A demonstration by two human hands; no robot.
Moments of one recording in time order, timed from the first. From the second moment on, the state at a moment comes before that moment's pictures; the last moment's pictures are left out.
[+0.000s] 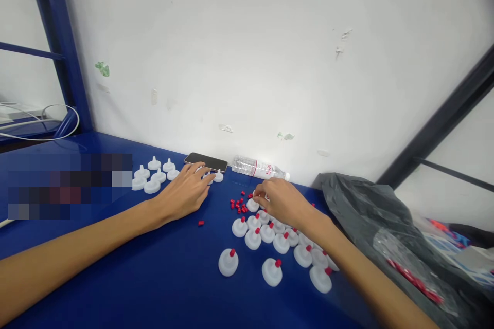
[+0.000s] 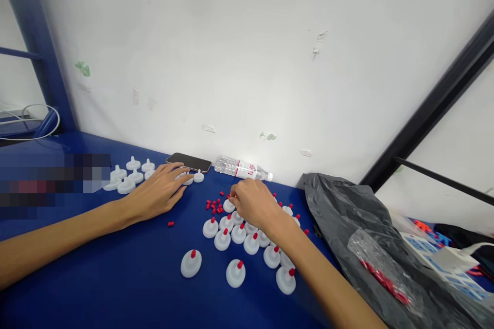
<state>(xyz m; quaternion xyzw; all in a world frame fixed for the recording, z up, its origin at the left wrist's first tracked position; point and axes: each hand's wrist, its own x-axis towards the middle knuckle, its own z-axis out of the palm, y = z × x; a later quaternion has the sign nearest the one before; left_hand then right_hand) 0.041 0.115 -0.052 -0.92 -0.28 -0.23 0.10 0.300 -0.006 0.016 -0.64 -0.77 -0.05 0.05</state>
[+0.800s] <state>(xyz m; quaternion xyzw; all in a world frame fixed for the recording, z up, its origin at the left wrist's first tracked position) 0.041 0.113 -0.064 -0.90 -0.34 -0.26 -0.07 0.289 0.004 -0.005 -0.57 -0.82 -0.03 0.06</state>
